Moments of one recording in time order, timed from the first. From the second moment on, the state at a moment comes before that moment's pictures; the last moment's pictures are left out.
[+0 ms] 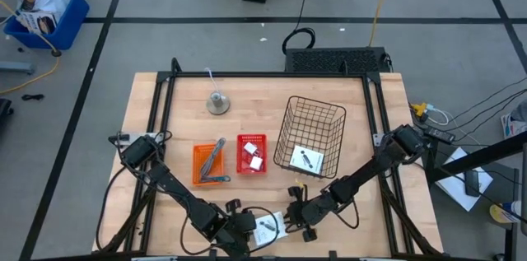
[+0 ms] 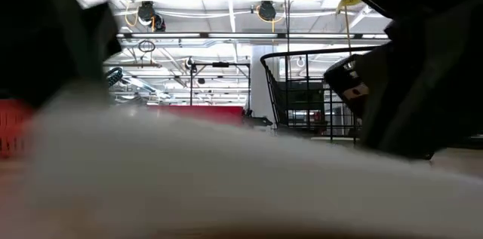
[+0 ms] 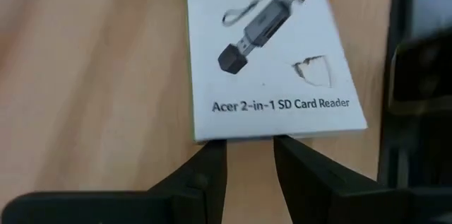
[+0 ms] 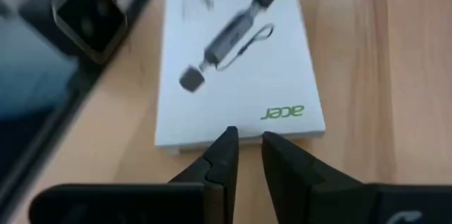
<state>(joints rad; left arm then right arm) -0.66 2.06 1.39 -0.33 -0.40 -0.83 0.58 1.93 0.89 0.39 0.17 0.30</state>
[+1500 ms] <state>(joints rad) -0.55 1.99 1.53 -0.27 -0.59 -0.55 0.59 1.66 0.89 0.32 0.30 0.06</state>
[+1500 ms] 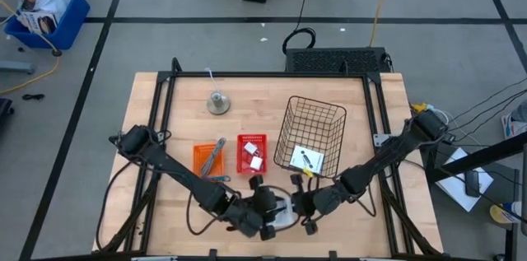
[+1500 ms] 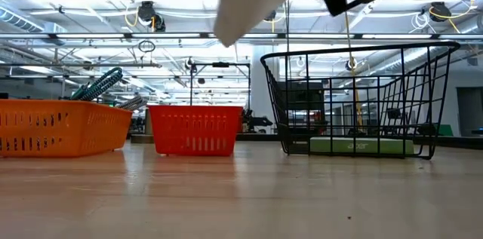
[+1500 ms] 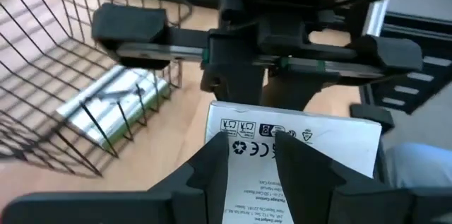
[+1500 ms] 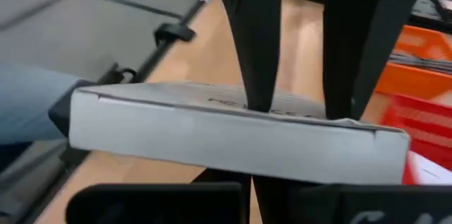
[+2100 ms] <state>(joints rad) -0.35 1.83 1.53 -0.14 -0.37 -0.33 0.58 1.36 0.89 0.20 0.53 -0.04</state>
